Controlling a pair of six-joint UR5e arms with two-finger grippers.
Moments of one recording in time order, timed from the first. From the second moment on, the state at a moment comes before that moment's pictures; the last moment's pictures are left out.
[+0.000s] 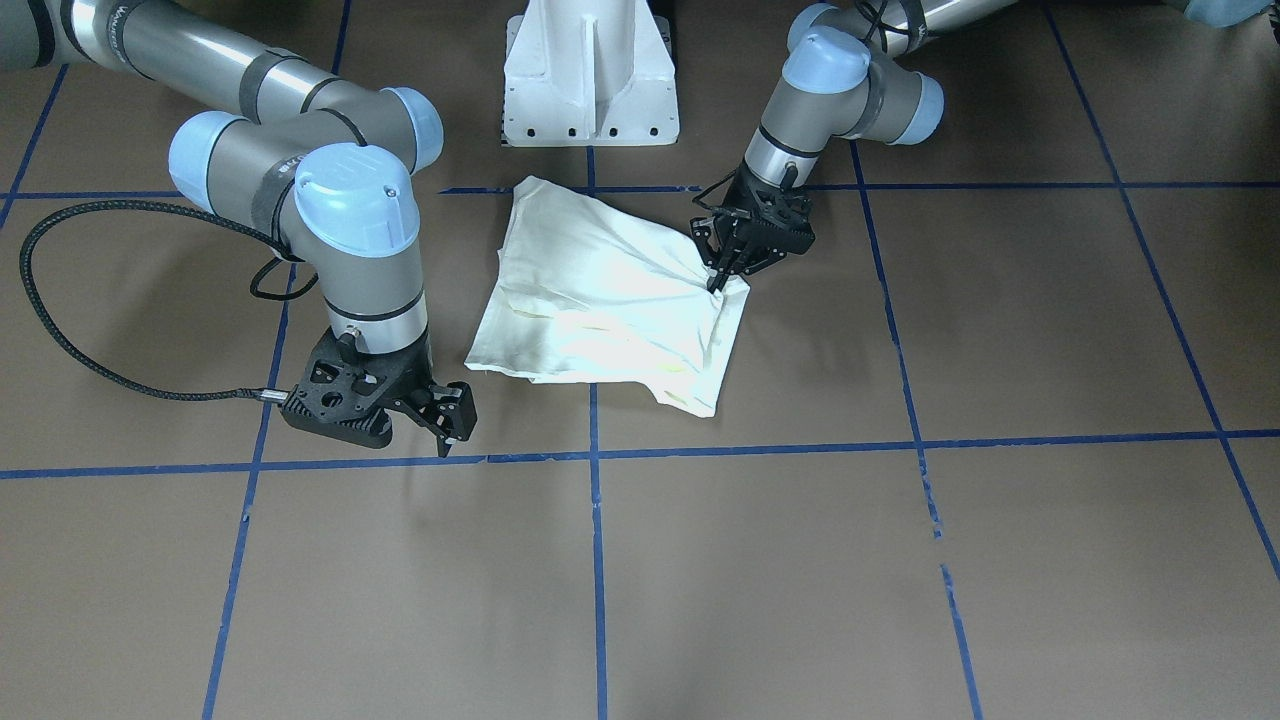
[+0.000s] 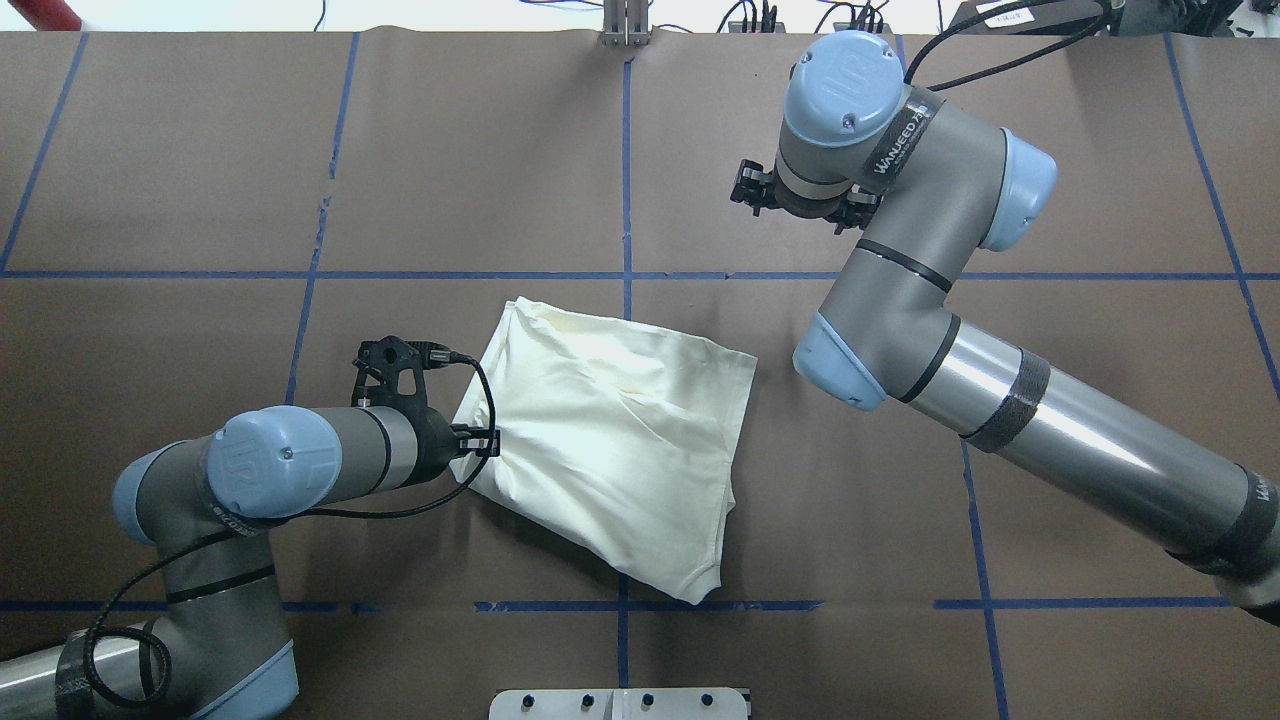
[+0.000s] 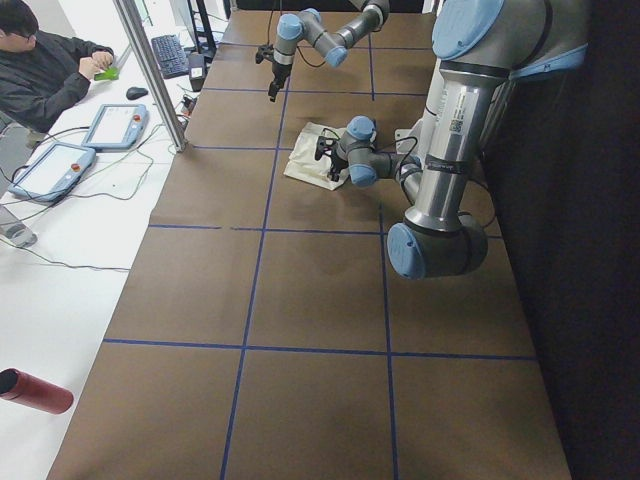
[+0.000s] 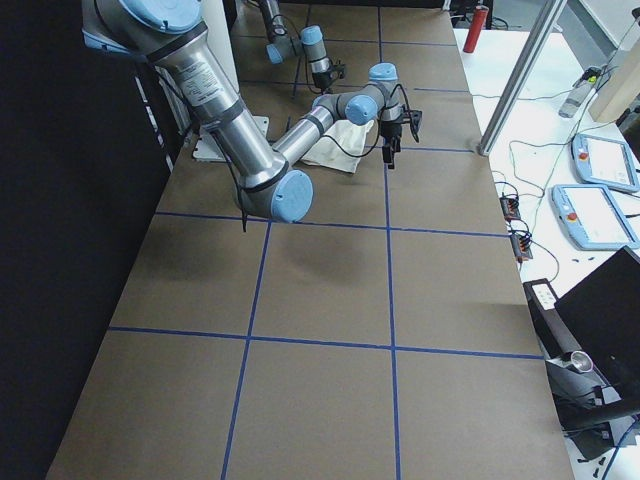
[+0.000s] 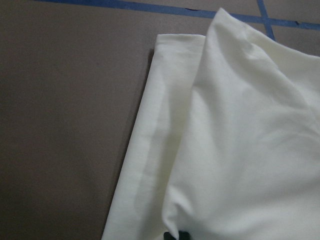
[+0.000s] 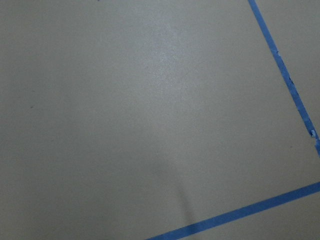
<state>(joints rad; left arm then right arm) -0.38 -1.89 -1.76 -2.19 -1.58 -1.28 0.74 -0.86 1.52 -1.57 1.76 1.30</state>
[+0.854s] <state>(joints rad) -0.38 -1.92 -1.85 -2.17 -1.58 -1.29 0.74 -0.86 1.53 -1.57 1.76 1.30</state>
